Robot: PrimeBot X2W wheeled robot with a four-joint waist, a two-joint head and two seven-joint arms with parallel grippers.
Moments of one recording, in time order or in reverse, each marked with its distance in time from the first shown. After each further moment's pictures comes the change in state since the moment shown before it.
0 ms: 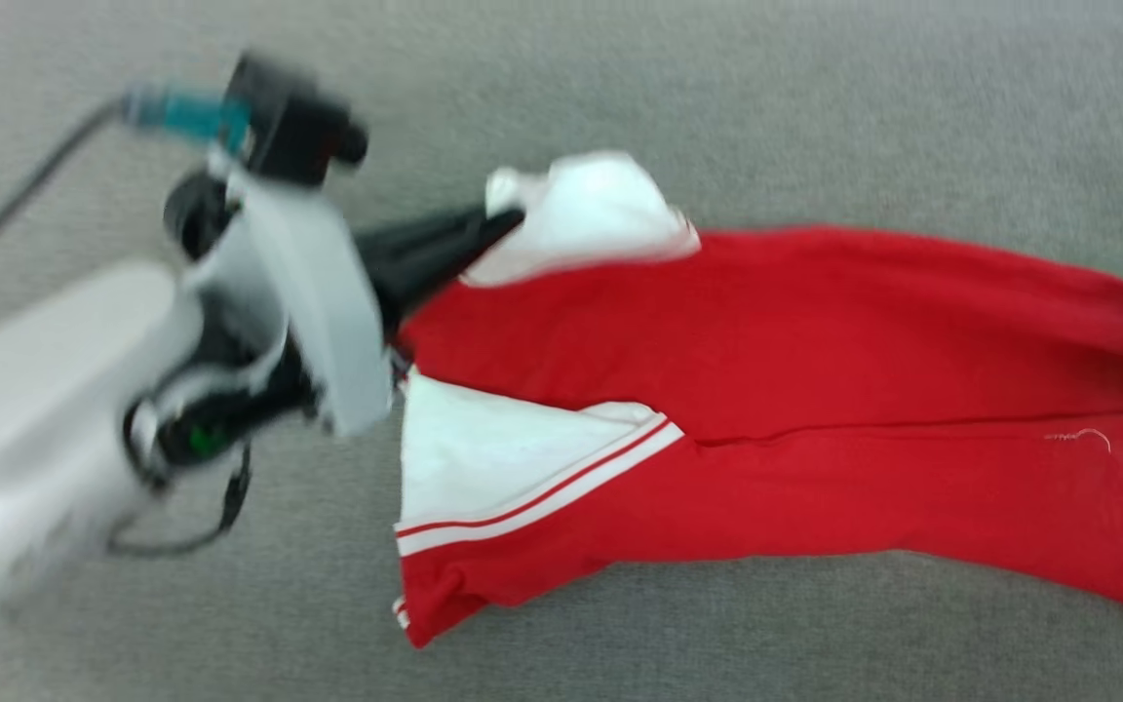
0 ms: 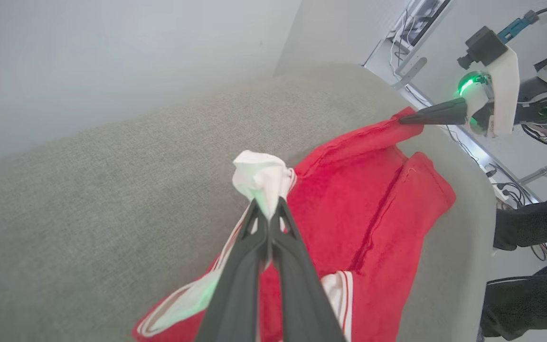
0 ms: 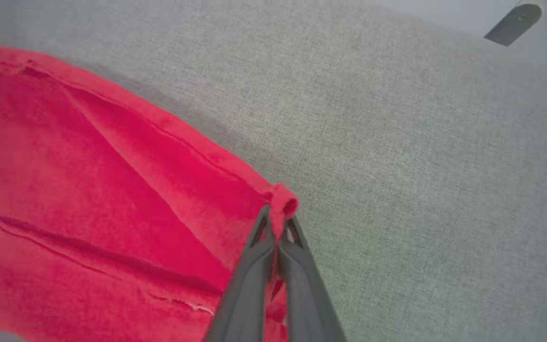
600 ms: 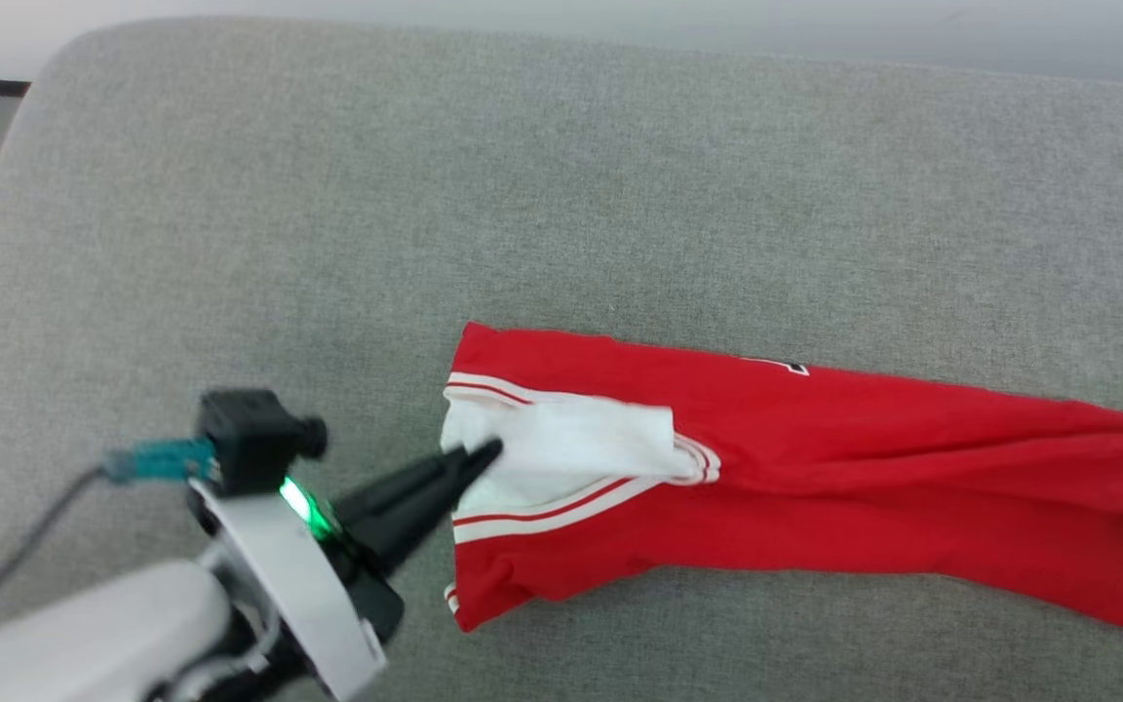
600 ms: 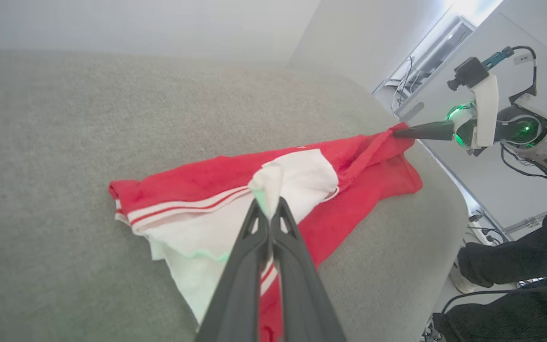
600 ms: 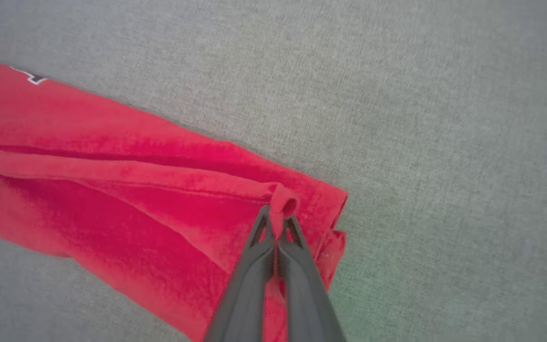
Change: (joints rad) left arm 0.420 0.159 -0.013 -0.264 0.084 0.071 -0.354; right arm 0.453 0.029 -0.313 -0.194 -0.028 0.000 0.005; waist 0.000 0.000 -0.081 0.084
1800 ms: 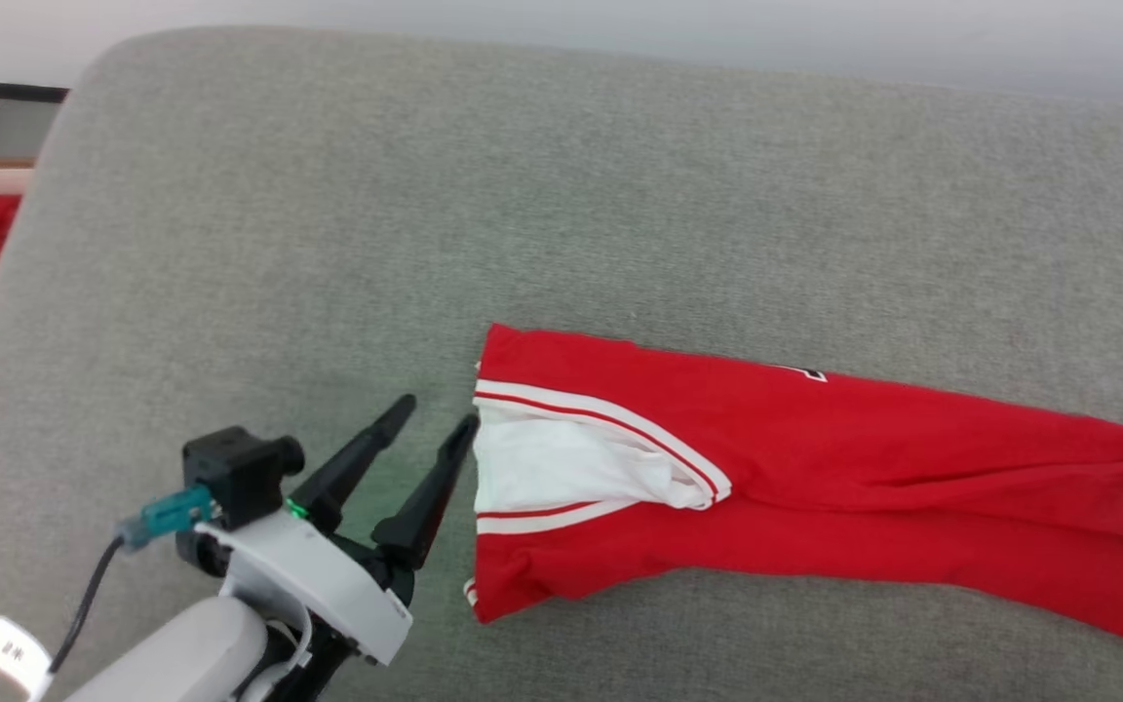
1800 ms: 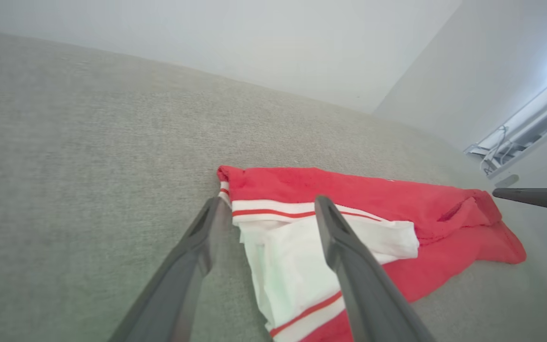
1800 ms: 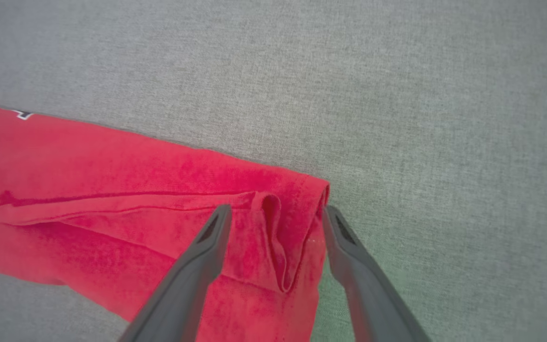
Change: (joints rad) left arm 0.365 -0.275 0.417 0.232 0.227 0.081 -0.023; right arm 0.043 0.122 -0.130 0.057 -0.026 0.000 0.012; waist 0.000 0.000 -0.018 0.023
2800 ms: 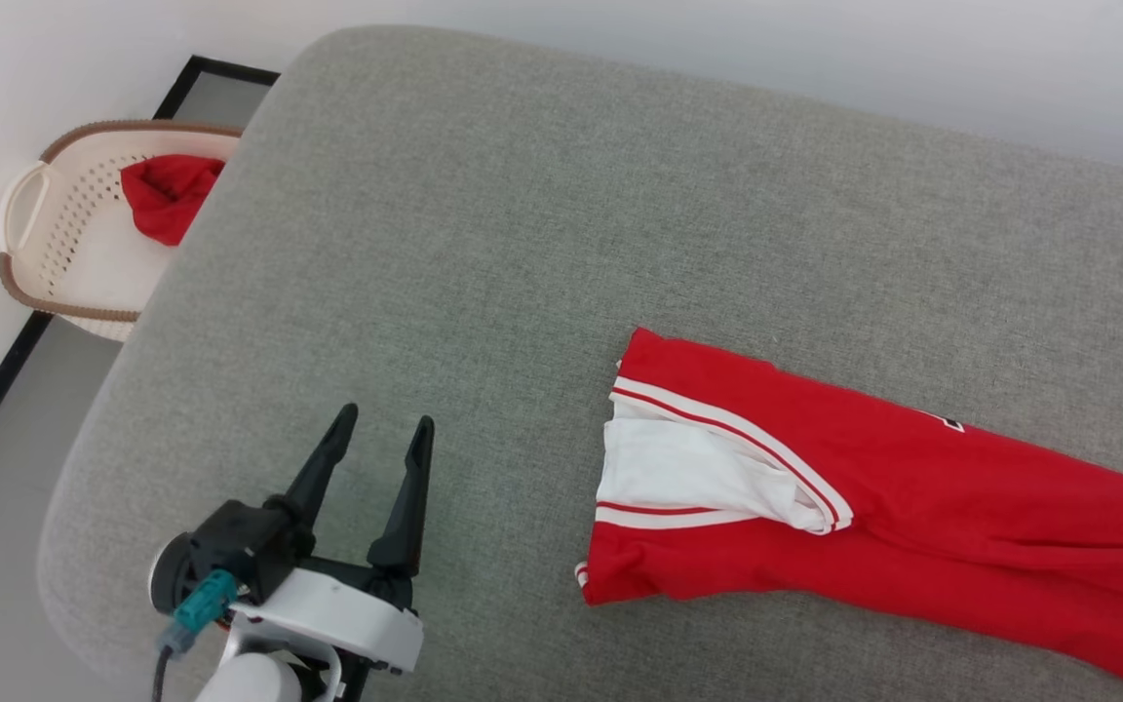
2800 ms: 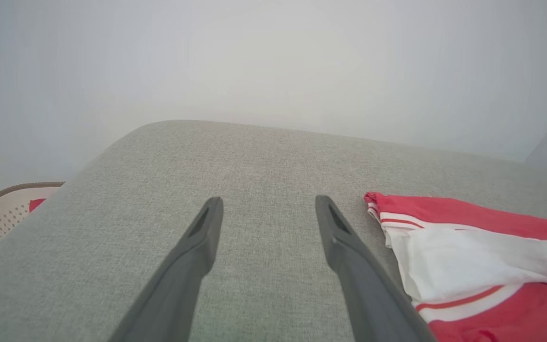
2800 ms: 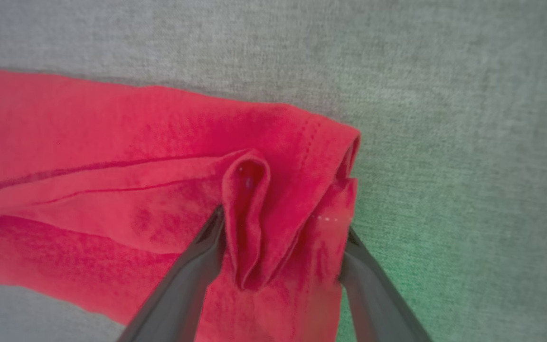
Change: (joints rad) left arm 0.293 -0.382 0.535 0.080 0.648 -0.032 0.000; right arm 0.096 0.113 -0.258 0.105 -0.058 -0.001 0.365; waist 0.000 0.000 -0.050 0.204
